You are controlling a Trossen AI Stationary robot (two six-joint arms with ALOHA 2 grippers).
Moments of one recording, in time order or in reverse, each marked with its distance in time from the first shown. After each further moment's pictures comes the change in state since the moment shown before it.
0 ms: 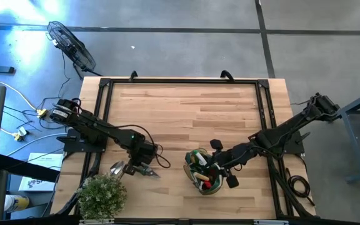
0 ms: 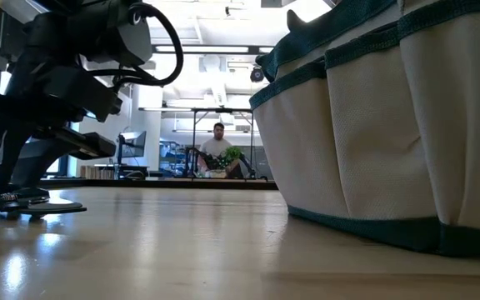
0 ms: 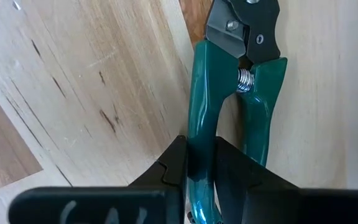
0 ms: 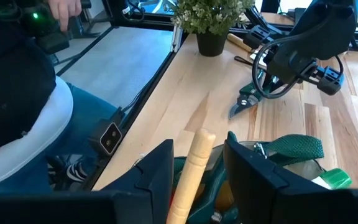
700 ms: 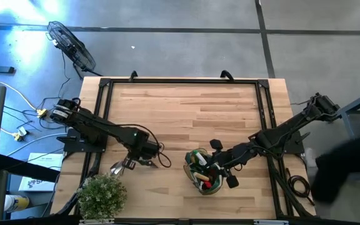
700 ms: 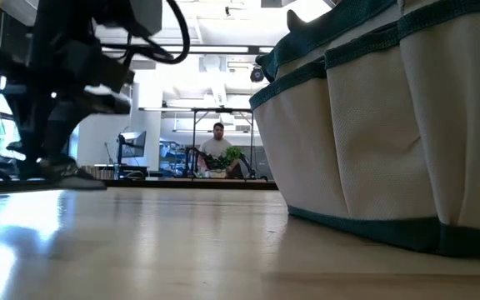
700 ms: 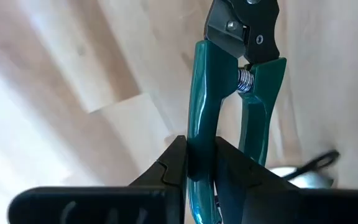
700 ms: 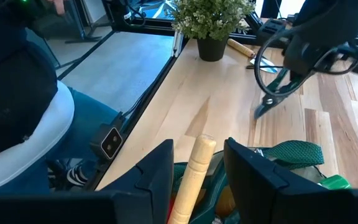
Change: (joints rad) left arm -0.001 0.000 0.216 -0.386 -0.252 0.035; right arm 0.000 0.000 0.000 0.017 0.000 -0.003
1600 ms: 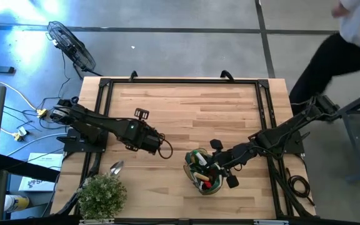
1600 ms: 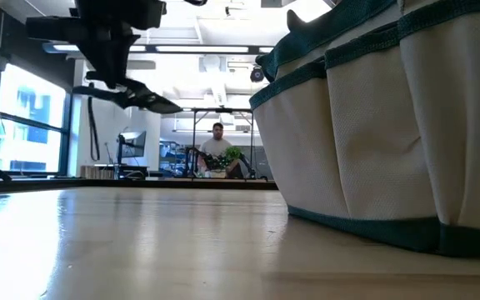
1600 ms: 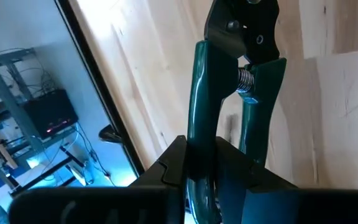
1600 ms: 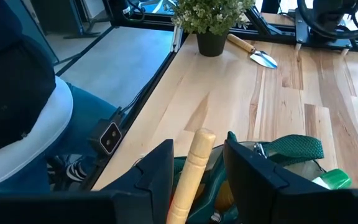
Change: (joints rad) left arm 0.001 0.000 0.351 -0.459 -0.634 -0.124; right arm 0.000 0.000 0.000 -0.018 0.000 0.000
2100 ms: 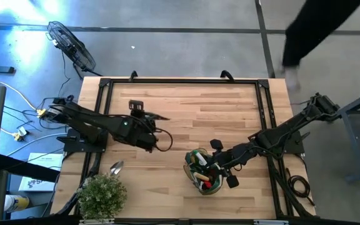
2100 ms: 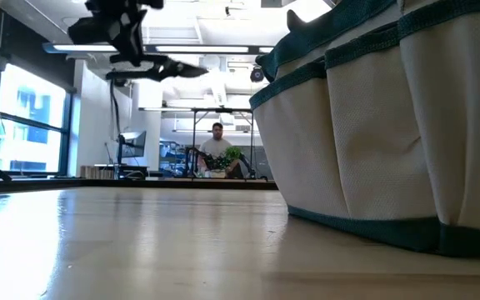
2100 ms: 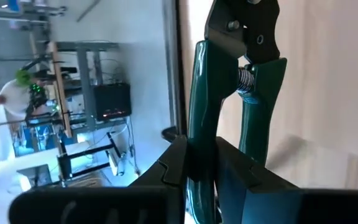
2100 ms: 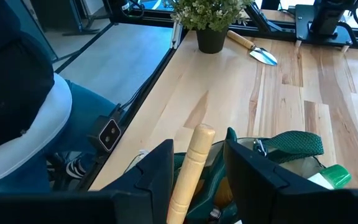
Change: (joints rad) left arm 0.000 -0.065 0.002 0.016 -0.327 -0.162; right arm 0.000 0.000 0.000 -0.012 0.000 0.000
